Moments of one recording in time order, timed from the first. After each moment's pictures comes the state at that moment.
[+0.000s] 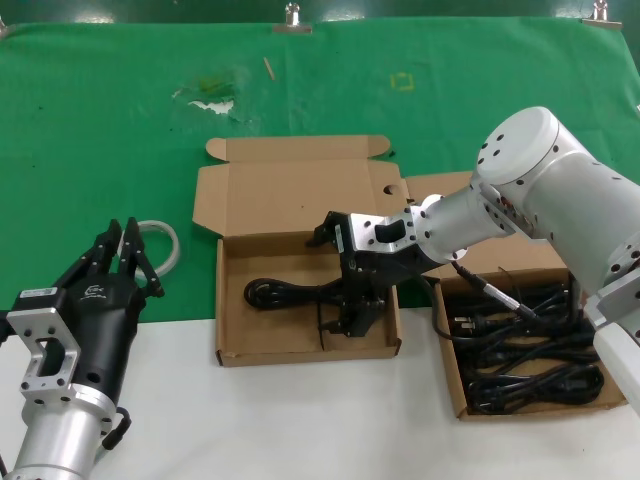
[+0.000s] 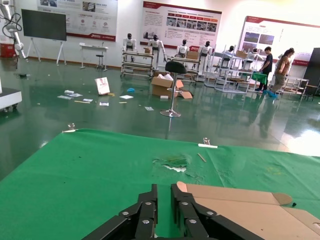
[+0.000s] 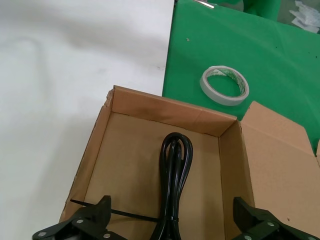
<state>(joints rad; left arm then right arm) 0.00 -0.15 1.60 -1.60 -1.80 0.00 0.00 1.27 0.00 -2.18 0.04 1.34 -0.98 -0.57</state>
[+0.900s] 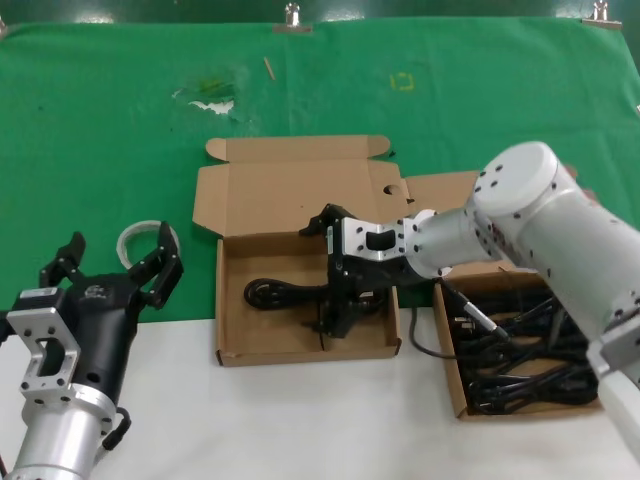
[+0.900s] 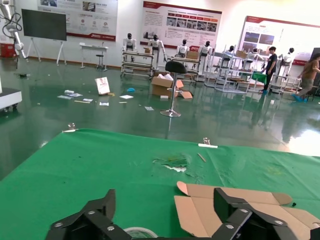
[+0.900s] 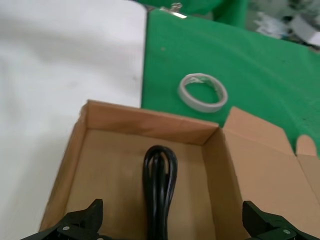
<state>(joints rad) 0.00 -0.15 1.60 -1.60 -1.80 0.00 0.00 1.16 0.03 -2.14 0.17 1.38 -0.89 -0.52</state>
